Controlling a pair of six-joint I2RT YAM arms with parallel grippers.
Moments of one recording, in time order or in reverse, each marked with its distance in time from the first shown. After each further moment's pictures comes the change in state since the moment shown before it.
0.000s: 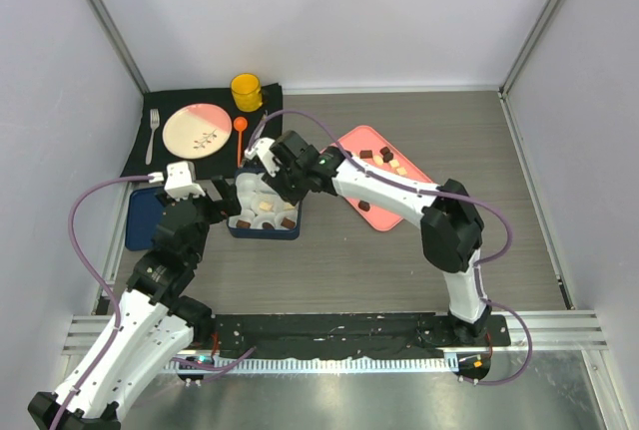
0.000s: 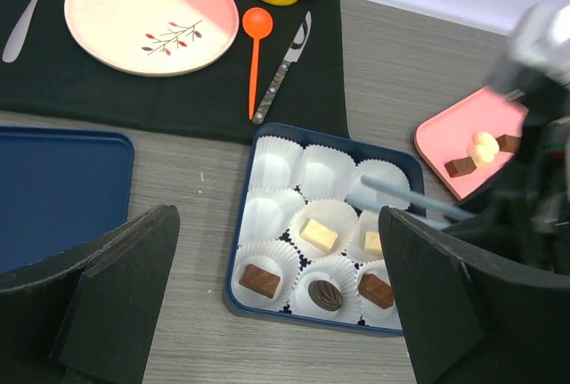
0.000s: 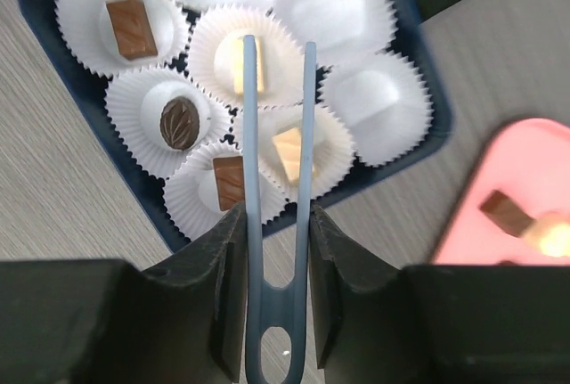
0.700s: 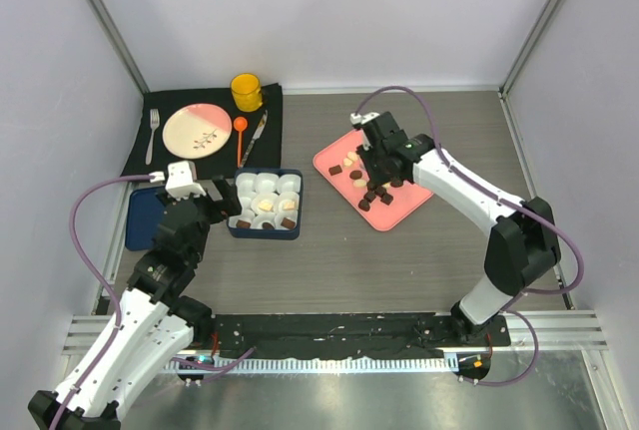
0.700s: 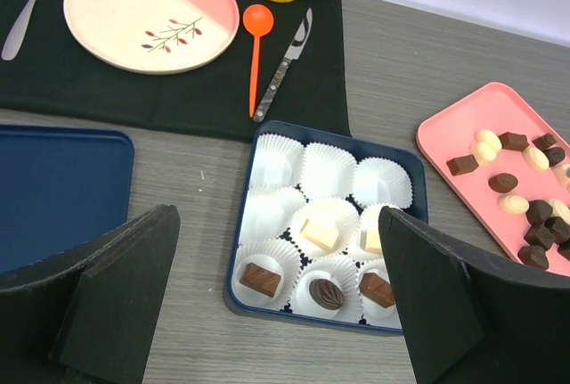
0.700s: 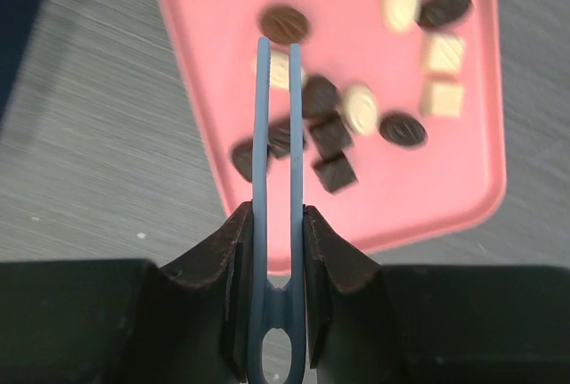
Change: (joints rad) left arm 0.000 0.007 0.000 0.000 0.000 0.000; right arm -0.331 -0.373 -0.361 -0.078 0.173 0.216
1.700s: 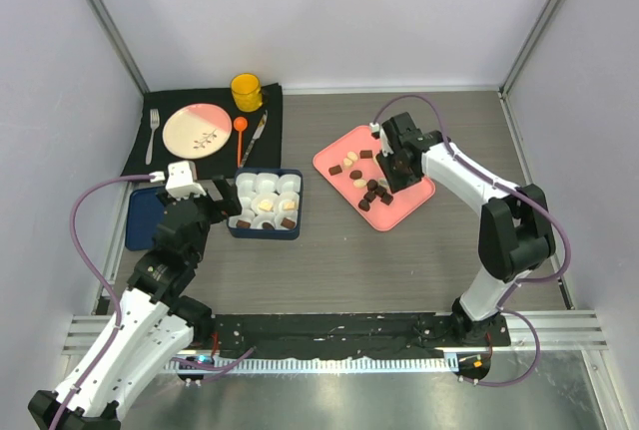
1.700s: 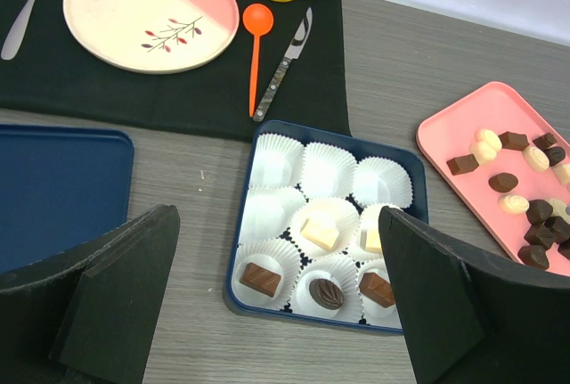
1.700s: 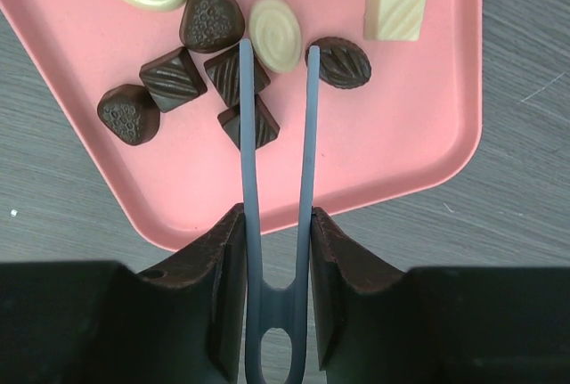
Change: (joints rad) left arm 0.000 0.002 0.000 0.000 0.000 0.000; right arm -0.196 0.050 -0.084 -0.074 -0.060 -0.106
